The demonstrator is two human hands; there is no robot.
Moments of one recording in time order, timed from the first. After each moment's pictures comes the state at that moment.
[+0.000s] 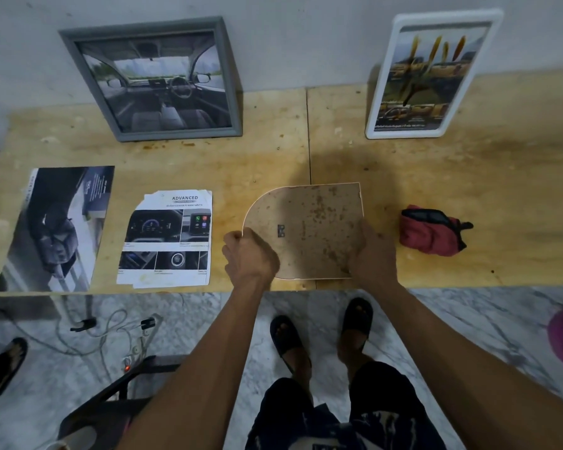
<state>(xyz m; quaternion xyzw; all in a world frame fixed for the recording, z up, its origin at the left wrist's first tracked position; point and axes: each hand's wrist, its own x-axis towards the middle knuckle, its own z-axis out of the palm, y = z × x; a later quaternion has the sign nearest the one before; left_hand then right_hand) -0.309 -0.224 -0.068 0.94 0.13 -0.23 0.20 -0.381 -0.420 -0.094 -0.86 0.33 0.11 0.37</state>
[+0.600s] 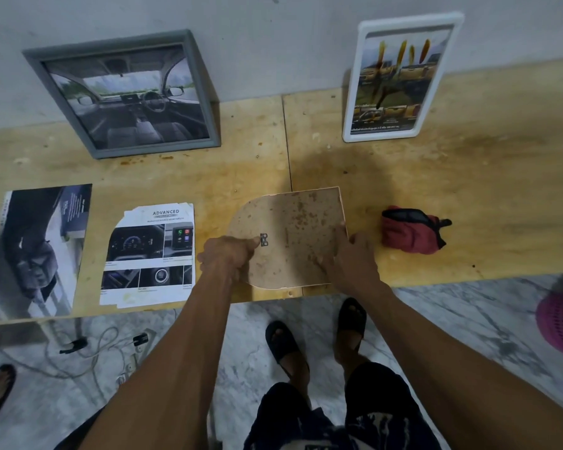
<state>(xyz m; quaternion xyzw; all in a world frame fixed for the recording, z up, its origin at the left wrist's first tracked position) -0.248 -0.193 -0.167 0.83 0.33 -0.31 0.34 -0.378 -0.419 -0.087 -0.90 0.25 0.19 0.29</state>
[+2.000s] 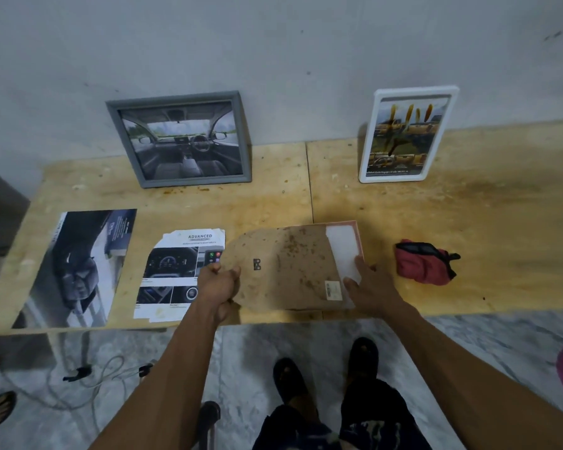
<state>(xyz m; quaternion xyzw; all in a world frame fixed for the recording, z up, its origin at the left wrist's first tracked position) -0.277 -0.150 -0.040 0.69 0.34 -0.21 0.61 -0.377 -0.422 -0.065 -0.89 0.25 0.26 0.29</state>
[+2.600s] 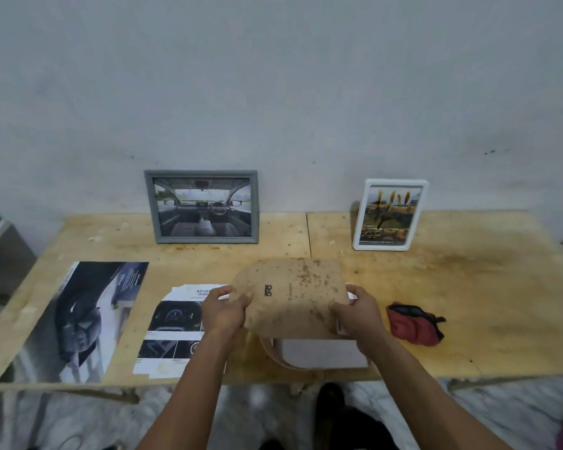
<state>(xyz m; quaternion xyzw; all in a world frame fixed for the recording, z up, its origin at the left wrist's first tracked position) -0.255 -0.151 0.005 0.72 0.28 -0.15 0.61 -0.335 -0.378 0.013 -0.71 0.41 0.03 0.57</state>
